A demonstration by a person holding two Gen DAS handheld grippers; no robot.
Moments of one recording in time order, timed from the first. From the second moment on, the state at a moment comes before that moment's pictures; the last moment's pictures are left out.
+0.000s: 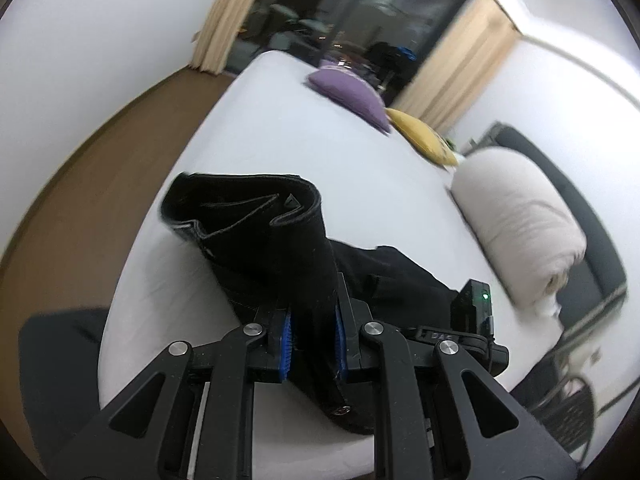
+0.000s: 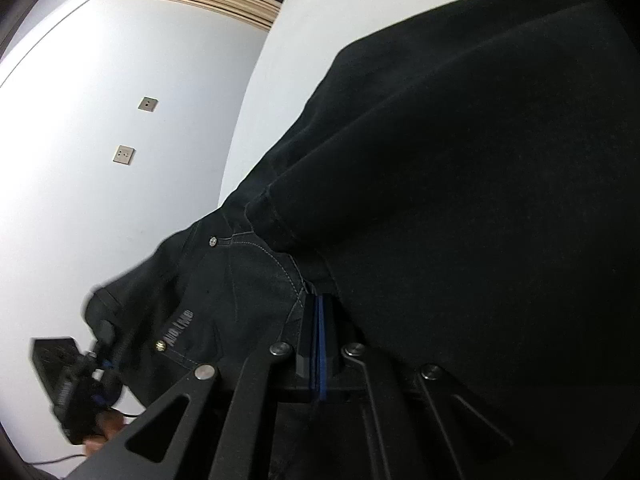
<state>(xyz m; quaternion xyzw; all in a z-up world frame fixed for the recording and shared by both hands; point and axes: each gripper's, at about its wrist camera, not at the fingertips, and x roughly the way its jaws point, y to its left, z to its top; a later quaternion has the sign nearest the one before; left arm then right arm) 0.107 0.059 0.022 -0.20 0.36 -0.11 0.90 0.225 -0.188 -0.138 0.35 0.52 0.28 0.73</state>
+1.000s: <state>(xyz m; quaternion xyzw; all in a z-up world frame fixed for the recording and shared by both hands) 0.073 -0.080 0.001 0.00 0.37 -0.17 0.91 0.260 -0.197 -0.122 0.42 0.50 0.33 0.68</state>
